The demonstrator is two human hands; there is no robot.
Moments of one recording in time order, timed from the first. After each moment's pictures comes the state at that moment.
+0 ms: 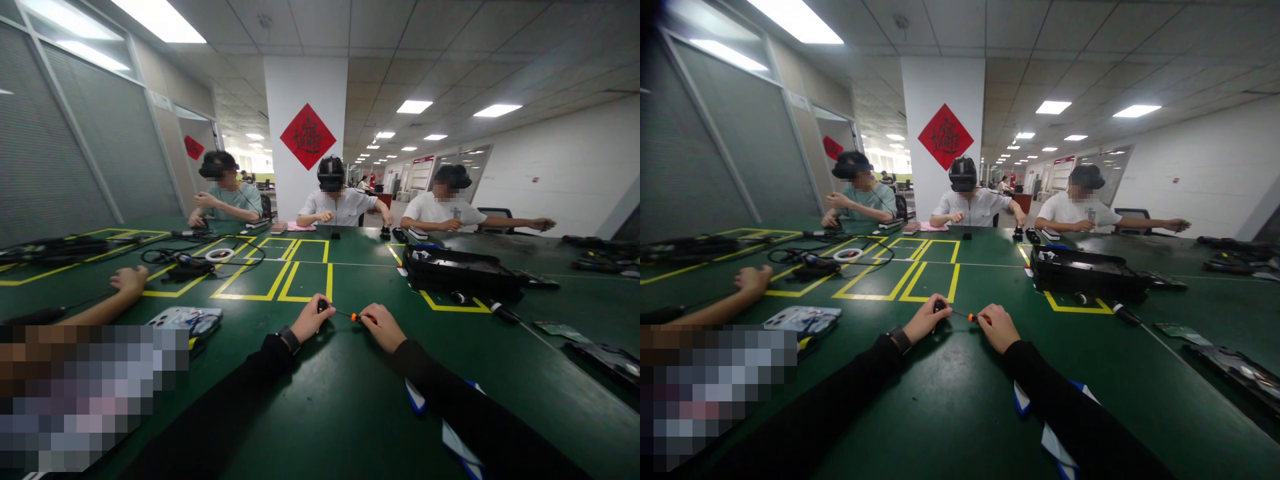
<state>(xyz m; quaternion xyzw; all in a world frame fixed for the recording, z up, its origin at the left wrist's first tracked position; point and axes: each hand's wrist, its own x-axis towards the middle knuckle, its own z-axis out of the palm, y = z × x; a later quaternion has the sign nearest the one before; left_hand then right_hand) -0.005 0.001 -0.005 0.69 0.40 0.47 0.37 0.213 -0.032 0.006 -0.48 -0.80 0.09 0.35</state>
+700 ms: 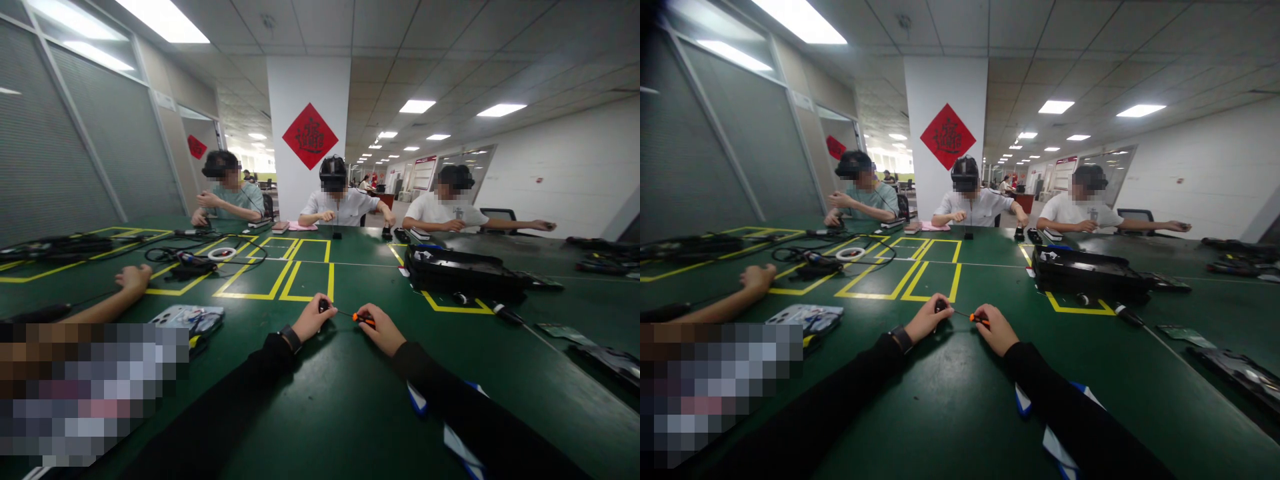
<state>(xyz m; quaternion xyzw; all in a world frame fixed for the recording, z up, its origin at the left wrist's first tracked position) -0.006 0.001 -0.006 0.69 0.41 0.47 0.36 0.208 -0.035 0.004 -0.43 -0.81 0.14 0.37</state>
